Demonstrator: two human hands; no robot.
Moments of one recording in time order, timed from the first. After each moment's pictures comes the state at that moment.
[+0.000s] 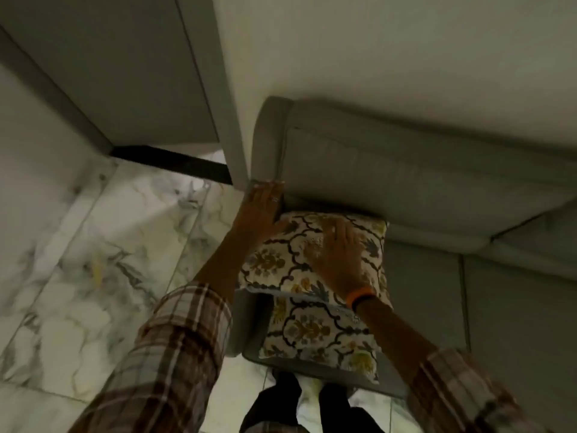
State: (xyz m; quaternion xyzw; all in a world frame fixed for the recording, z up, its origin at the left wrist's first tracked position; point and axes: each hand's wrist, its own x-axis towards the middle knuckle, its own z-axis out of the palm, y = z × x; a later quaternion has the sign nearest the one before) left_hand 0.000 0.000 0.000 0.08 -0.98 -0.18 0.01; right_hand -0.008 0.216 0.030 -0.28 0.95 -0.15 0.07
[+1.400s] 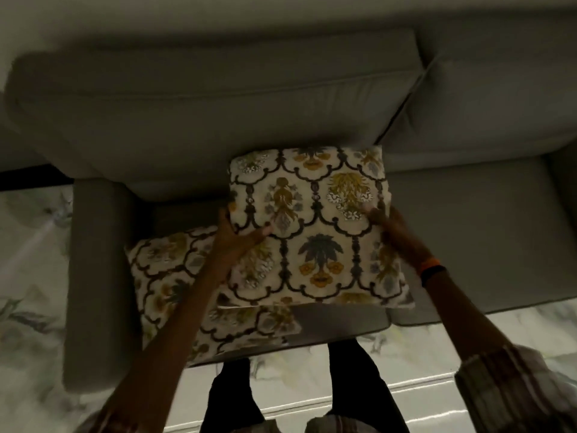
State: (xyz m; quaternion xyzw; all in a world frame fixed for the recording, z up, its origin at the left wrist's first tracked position) left_hand -0.099 0.349 -0.055 0.35 -0.70 -0.59 -0.20; right_hand -0.165 0.671 -0.022 0.11 0.72 -0.63 0.28
